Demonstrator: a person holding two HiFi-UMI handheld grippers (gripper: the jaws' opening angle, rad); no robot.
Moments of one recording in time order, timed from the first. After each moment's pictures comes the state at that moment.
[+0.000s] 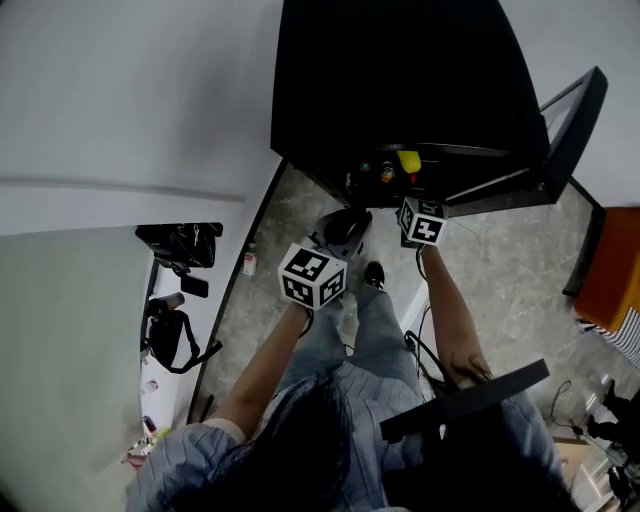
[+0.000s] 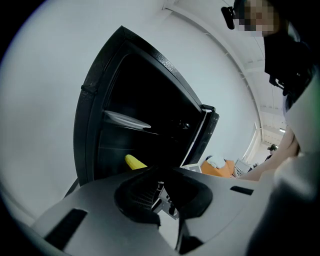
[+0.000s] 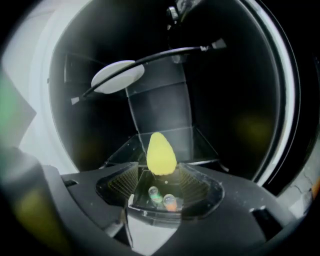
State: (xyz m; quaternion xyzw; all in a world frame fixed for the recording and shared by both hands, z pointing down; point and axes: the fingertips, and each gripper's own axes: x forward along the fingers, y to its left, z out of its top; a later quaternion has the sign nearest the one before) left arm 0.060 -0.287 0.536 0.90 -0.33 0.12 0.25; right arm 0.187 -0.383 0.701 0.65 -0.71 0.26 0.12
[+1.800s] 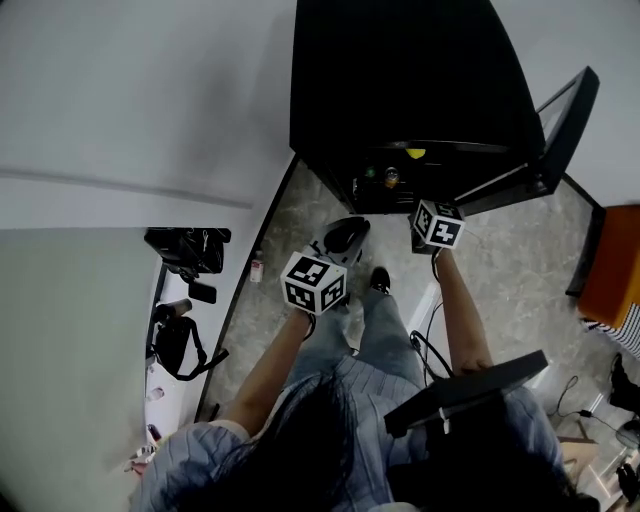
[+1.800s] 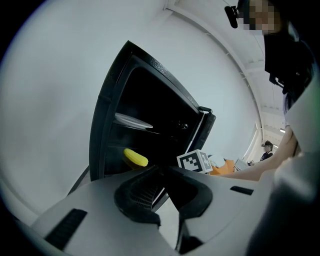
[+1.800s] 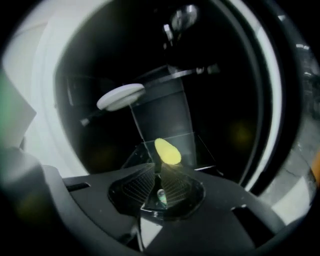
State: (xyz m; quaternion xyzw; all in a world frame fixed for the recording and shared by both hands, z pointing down) left arm 0.034 -0.268 0.532 0.90 -0.33 0.12 0.26; right arm 0.187 -0.368 0.665 0.63 -0.71 0.29 0.09
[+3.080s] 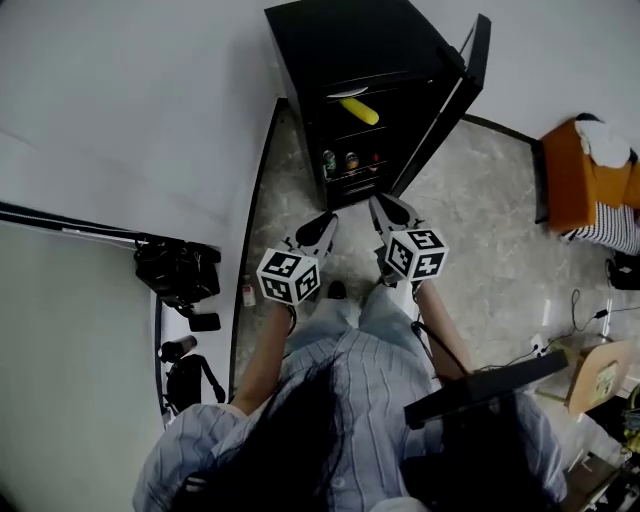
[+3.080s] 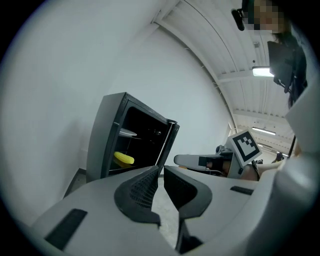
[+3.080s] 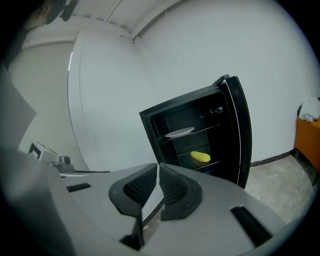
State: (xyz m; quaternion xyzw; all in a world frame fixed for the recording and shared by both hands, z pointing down) left arm -0.082 -0.158 0.483 0.95 -0.22 0.08 0.22; right arm 0.018 -0.158 0.496 0.64 -0.73 0.24 0.00
